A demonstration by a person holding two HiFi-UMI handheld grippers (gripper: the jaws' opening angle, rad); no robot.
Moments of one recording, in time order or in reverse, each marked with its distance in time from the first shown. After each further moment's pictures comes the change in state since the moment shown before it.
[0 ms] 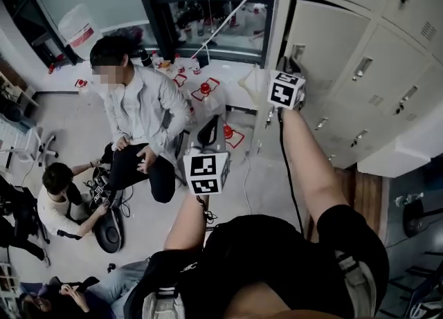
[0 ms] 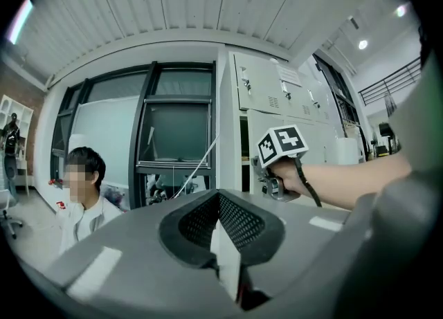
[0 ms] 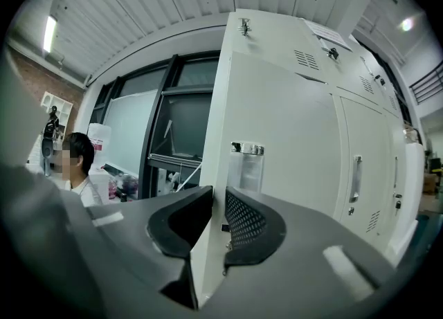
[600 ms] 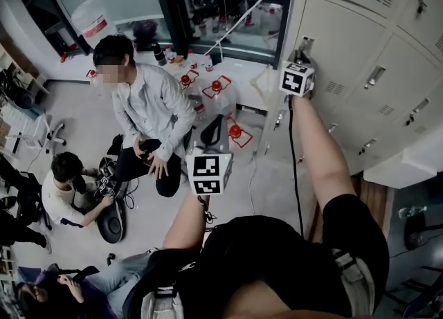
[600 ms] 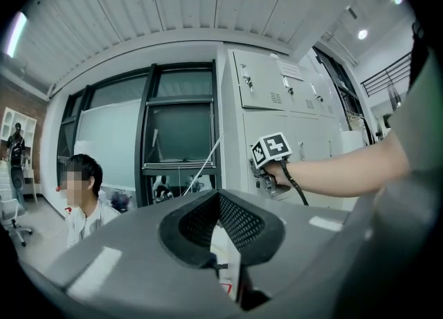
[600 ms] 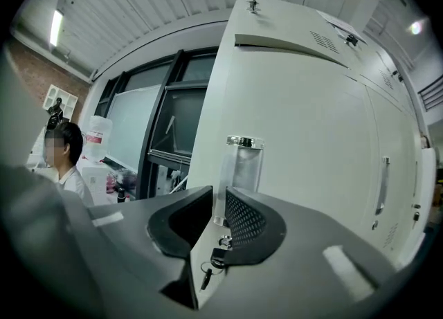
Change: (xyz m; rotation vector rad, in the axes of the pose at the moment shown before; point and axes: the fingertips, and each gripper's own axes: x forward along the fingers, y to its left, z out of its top) left arm -0.004 0.011 0.004 0.038 0.013 0.045; right arm 0.066 -0.004 -0.004 -0.051 0.006 0.022
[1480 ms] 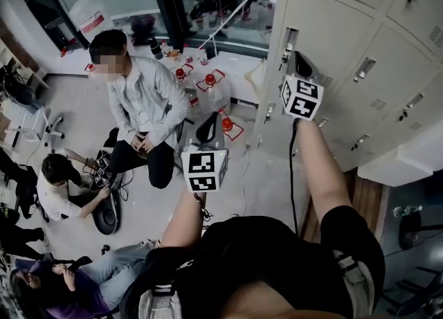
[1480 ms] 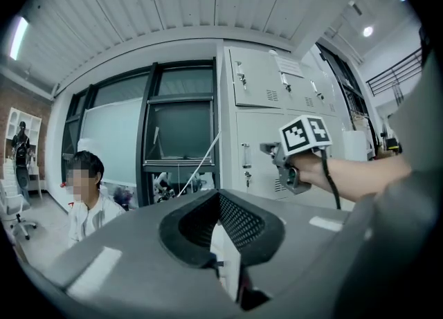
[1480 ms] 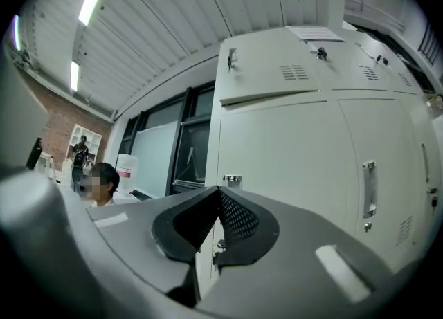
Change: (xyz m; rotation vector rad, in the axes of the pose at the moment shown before) left arm -0.006 -0.044 -0.002 -0.018 0.023 0.036; right arm -0.107 -0.025 0.036 0.090 -0.207 0.209
